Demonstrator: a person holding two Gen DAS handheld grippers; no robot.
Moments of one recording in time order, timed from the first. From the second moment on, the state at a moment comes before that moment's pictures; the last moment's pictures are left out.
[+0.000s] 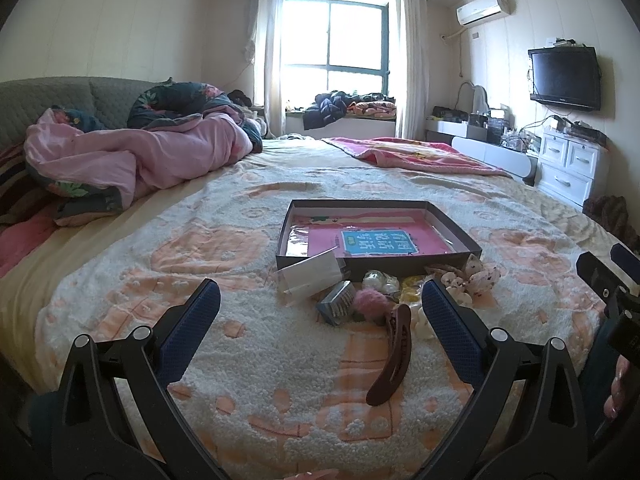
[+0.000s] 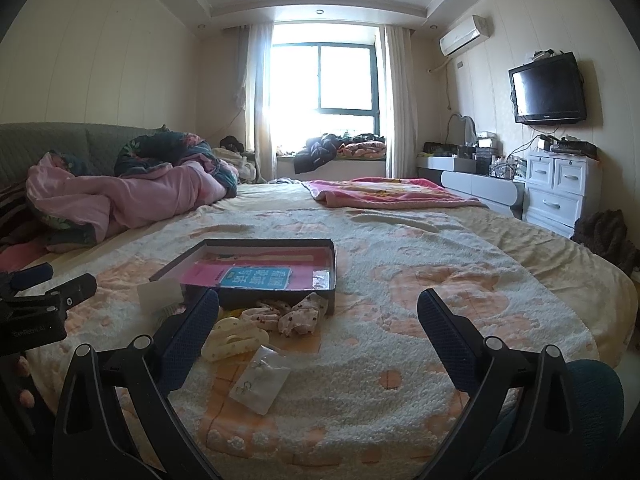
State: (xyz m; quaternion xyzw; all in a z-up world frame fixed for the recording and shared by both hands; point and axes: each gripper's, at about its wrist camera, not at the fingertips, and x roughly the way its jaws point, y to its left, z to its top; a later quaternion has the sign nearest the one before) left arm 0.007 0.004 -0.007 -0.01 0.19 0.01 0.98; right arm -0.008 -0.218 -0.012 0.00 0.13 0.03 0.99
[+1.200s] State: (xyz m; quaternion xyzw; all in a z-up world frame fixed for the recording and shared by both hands) left arm 0.074 0.002 -0.052 -0.01 0.30 -0.06 0.95; right arm 0.124 -0.199 -0.042 -0.02 0.29 0.11 0.95
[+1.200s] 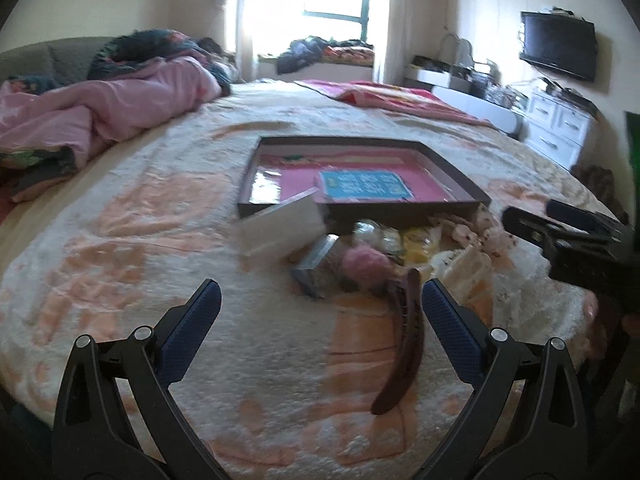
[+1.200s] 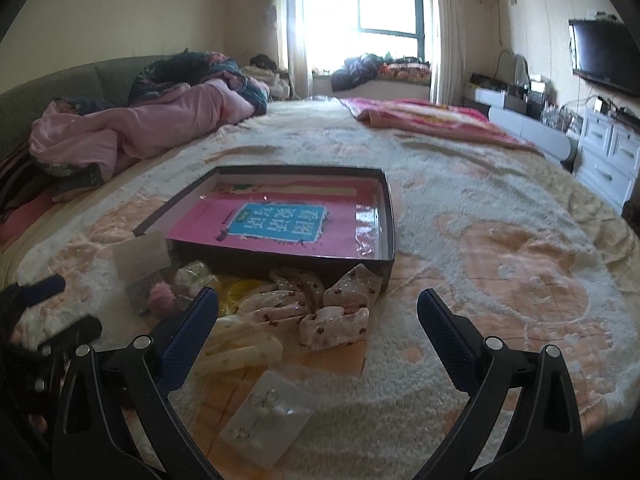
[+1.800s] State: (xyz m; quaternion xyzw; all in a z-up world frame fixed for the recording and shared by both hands) left arm 0.096 -0.037 -0.093 0.01 0.38 -0.14 0.91; right arm 0.170 -0.210 -0.081 0.01 0.37 0.12 0.92
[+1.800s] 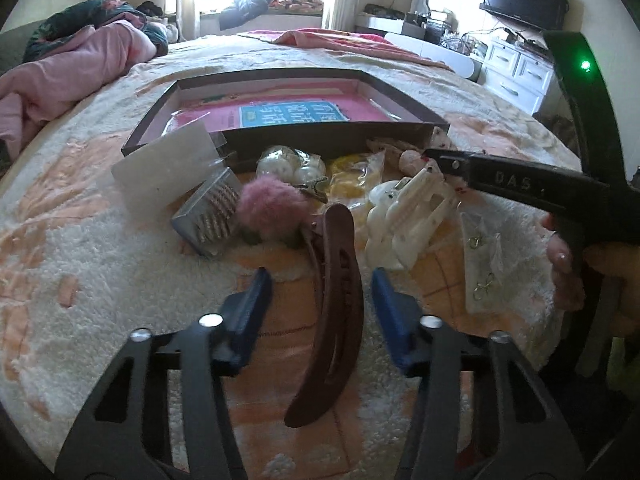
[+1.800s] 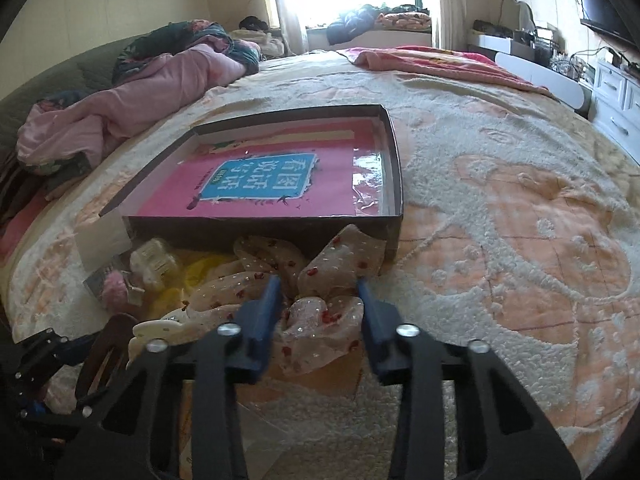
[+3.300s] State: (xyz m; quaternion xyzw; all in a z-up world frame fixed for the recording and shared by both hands) left arm 0.211 0.002 -0.023 -0.04 0.32 -0.10 0.94; right arm 0.226 -0.209 -0.024 0.00 0.28 0.14 0.95
